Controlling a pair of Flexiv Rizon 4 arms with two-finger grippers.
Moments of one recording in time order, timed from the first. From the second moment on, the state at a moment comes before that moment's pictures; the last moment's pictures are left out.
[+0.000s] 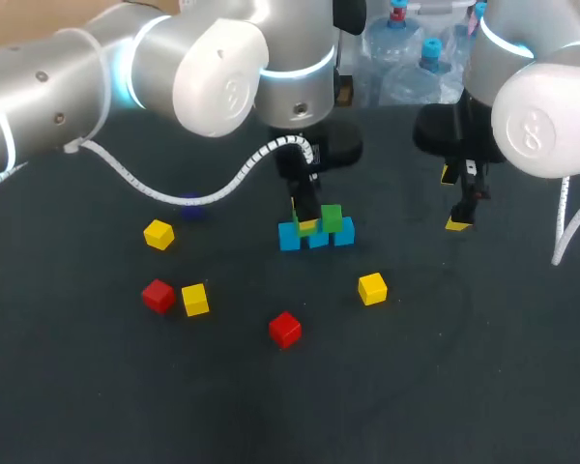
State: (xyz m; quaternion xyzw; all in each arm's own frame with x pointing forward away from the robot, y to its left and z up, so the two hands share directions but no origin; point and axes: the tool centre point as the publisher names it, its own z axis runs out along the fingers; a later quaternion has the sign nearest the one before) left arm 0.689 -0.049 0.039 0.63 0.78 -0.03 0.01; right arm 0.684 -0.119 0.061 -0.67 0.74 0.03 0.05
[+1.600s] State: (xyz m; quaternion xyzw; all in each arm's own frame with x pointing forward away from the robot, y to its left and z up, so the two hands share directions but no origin) left arm 0.693 -0.048 0.036 0.62 0.79 -0.04 0.02; right arm 0.684 -0.119 0.061 -0.67 0.74 0.03 0.05
